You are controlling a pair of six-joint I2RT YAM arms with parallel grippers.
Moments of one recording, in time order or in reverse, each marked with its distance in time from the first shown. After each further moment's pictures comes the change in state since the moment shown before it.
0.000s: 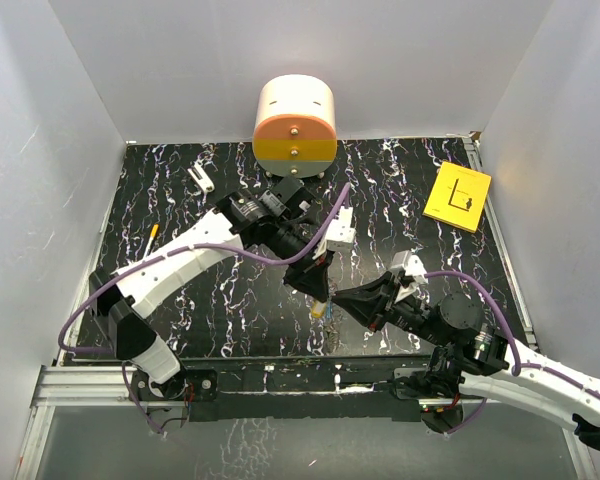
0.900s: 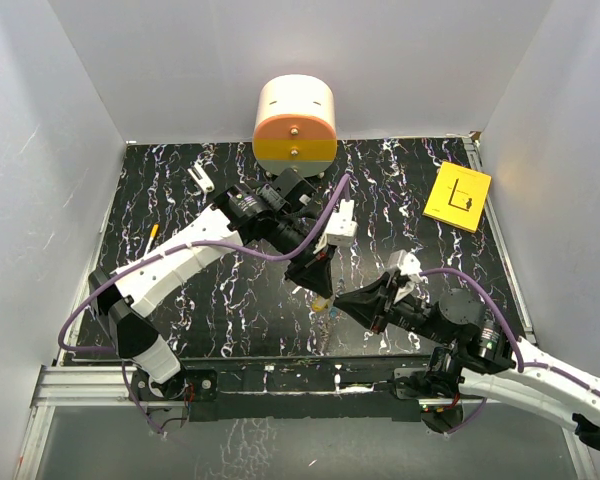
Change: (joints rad) left arm 0.002 0.029 0.083 -0.051 0.047 0.013; right arm 0.000 0.035 0.085 -0.156 -0.049 -0.023
